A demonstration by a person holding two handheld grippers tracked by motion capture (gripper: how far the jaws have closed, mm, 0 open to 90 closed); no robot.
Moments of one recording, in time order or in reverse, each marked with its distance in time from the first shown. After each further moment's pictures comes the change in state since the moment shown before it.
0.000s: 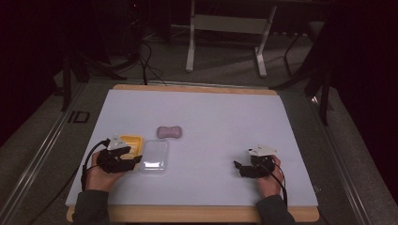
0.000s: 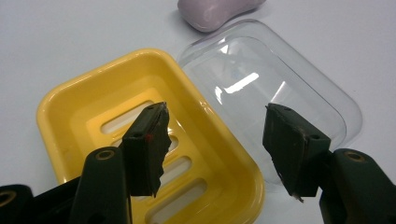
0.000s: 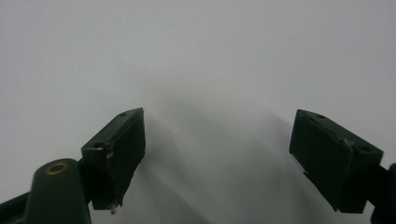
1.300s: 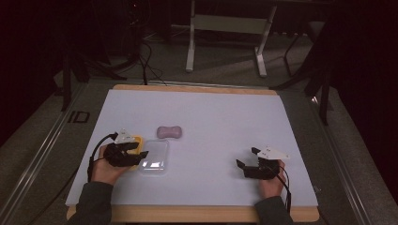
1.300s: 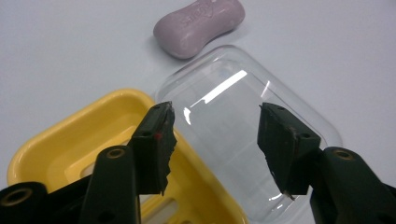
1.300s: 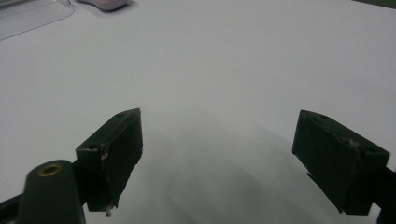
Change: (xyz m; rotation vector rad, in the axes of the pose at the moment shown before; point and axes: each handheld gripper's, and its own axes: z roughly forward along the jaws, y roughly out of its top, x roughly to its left) left arm -0.003 0.026 0.010 0.004 -0.066 0.073; right arm -0.007 -0.007 -0.013 -0.148 0.057 0.050
